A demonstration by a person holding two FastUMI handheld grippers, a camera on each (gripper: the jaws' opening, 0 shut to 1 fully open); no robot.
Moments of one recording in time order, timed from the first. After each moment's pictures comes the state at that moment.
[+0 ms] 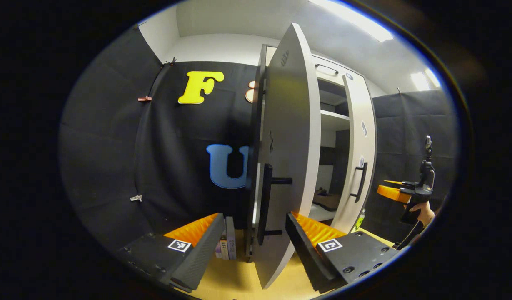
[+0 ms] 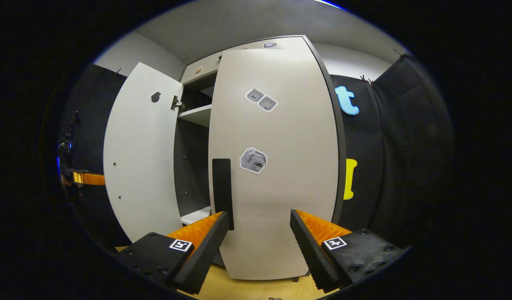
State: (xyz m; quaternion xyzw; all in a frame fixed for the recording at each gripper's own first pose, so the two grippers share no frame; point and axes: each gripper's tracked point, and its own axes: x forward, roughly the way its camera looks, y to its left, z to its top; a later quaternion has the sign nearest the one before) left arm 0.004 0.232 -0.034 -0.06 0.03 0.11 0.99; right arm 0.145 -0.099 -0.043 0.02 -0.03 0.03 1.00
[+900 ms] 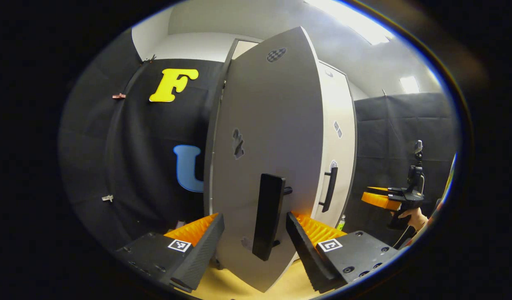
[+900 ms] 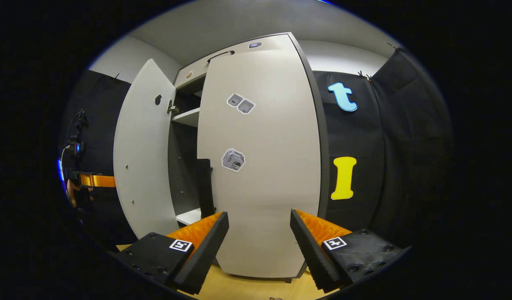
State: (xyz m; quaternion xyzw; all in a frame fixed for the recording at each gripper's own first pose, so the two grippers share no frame) left arm 0.091 0.150 -0.026 -0.07 0.01 0.04 1.00; right arm 0.147 -0.147 -0.048 0.03 -0.03 0.05 1.00
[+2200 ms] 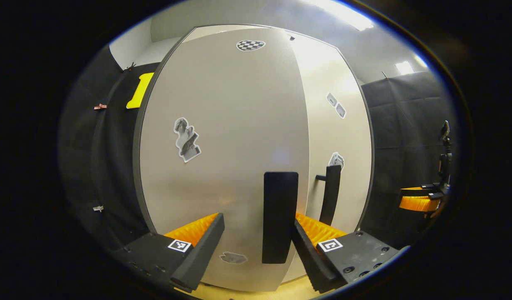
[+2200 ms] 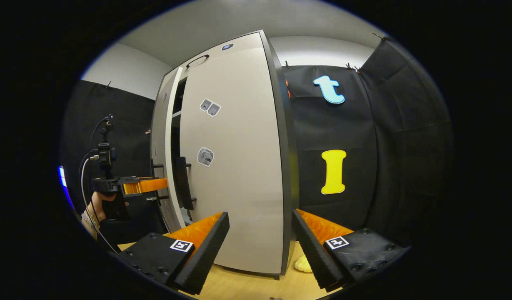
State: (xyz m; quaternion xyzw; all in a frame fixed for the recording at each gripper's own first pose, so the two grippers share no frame) left arm 0.264 0.091 -0.030 -0.02 0.00 0.08 1.00; right arm 0.129 -0.214 -0.052 0.05 -0.01 0.04 1.00
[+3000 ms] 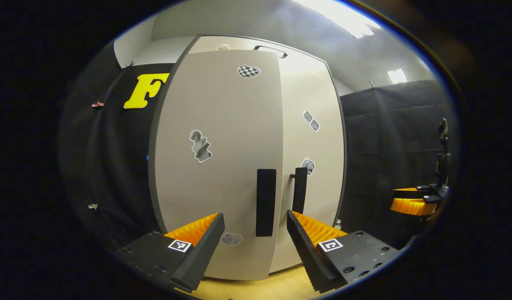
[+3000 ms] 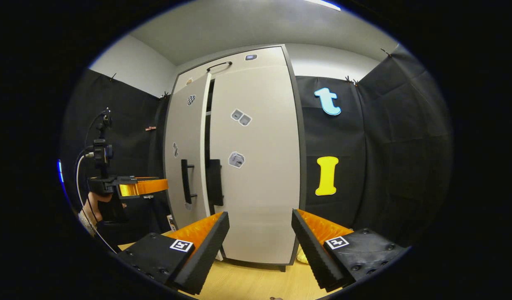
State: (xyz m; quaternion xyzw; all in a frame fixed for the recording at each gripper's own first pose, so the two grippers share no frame) left arm 0.149 0.081 -0.020 -0.03 -0.01 0.02 1.00; right arm 0.054 -0.132 -0.039 0.02 -0.02 0.00 1.00
